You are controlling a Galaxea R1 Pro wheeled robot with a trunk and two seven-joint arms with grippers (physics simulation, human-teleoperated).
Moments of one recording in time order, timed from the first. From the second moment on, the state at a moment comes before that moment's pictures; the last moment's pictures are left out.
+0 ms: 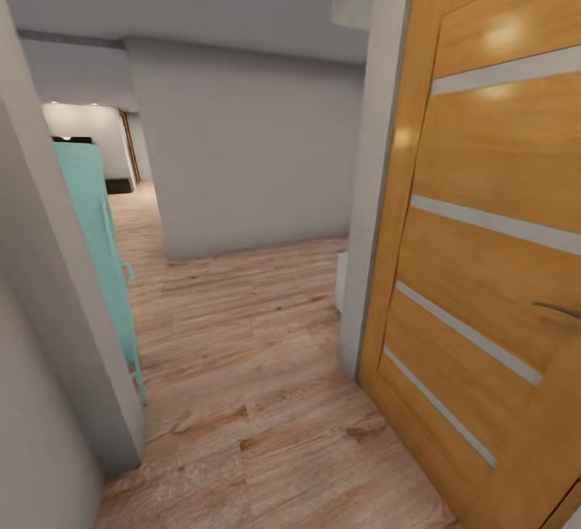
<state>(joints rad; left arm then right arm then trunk) -0.28 -0.01 -0.35 0.03 0.23 0.01 0.06 -0.27 -0.06 -0.57 0.05 0.62 -0.22 0.05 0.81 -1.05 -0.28</state>
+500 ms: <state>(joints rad) -0.28 -0.01 -0.35 0.03 0.23 0.01 0.06 -0.27 -0.06 -0.57 0.05 0.62 -0.22 0.05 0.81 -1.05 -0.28</state>
